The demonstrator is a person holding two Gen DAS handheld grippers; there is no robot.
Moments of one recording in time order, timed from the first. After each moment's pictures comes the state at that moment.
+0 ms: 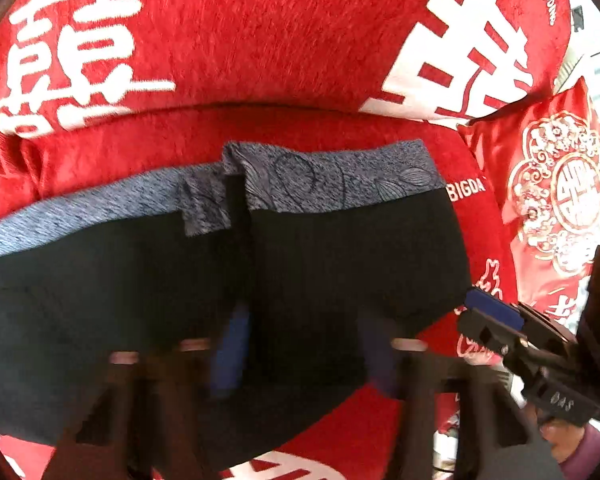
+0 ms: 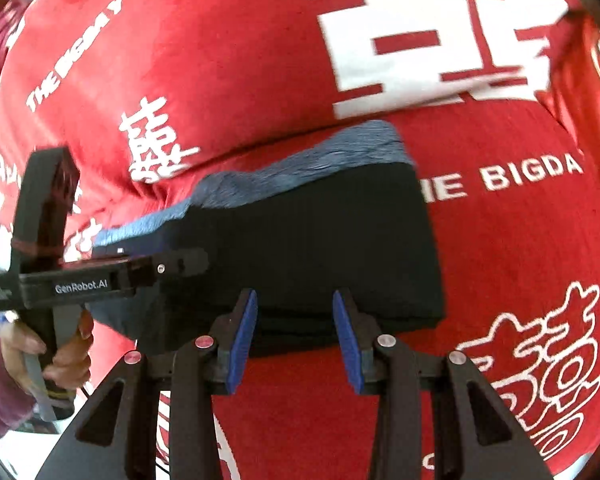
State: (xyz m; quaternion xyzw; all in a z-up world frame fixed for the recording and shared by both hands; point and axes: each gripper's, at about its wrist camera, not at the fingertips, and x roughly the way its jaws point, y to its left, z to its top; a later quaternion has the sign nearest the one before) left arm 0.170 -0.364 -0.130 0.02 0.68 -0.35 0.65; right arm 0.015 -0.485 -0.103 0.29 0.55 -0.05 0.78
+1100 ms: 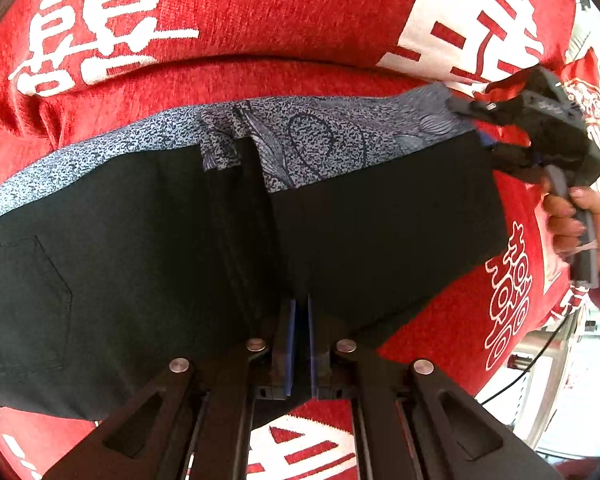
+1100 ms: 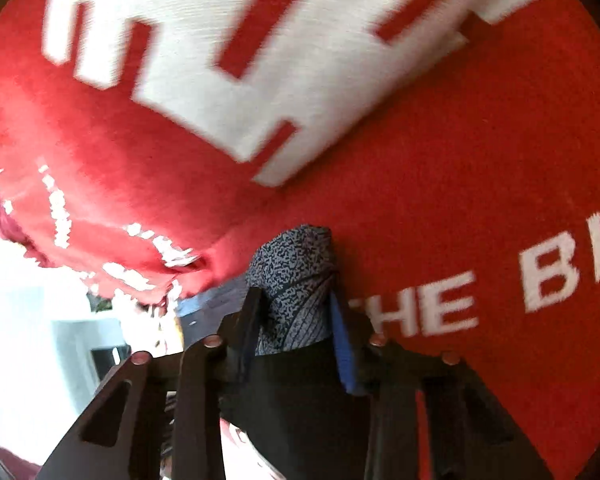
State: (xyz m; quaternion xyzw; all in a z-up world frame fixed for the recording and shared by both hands) left arm 0.131 -0.342 -0.138 0.06 0.70 -0.32 0.64; right arm 0.088 -0.619 -0.205 0.53 0.53 0.07 0.66
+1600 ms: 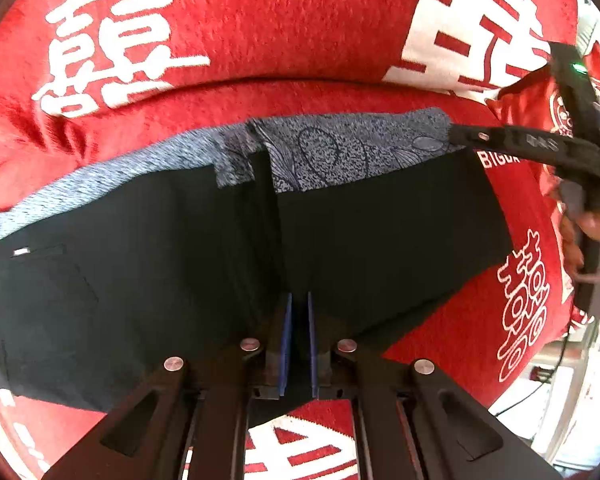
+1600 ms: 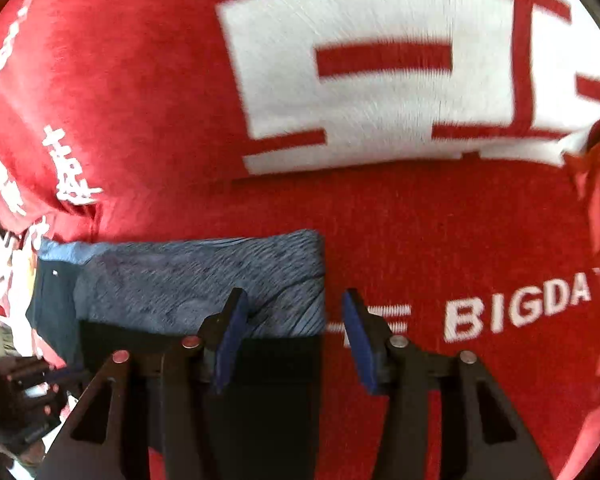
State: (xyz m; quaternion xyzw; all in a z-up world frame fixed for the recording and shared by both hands) left arm 0.125 -0.347 -0.119 0.09 0.67 -0.28 0.68; right arm 0.110 -0.538 -0.154 0.21 0.61 -0.05 0.76
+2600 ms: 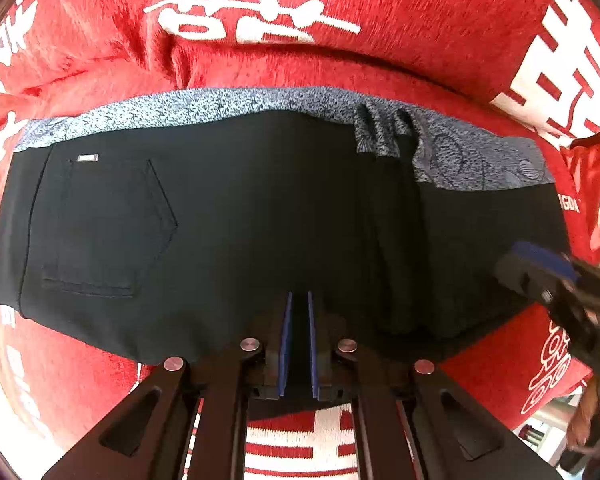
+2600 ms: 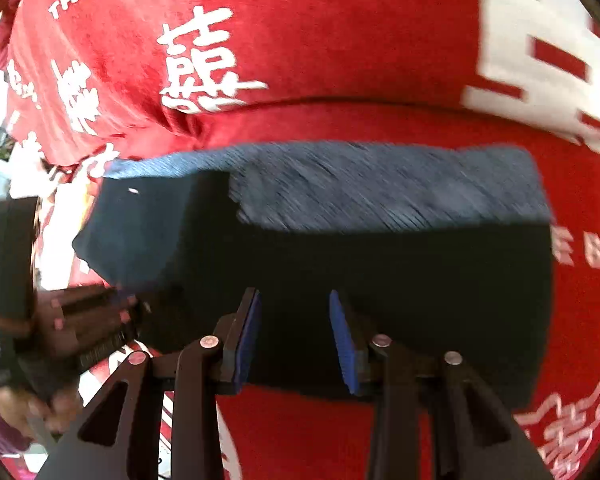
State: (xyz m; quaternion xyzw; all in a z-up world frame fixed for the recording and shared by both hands) left arm 0.129 -0.289 -0.144 0.06 0.70 -0.15 0.70; right arm 0.080 -0.416 -0.148 0.21 0.63 0.06 0.75
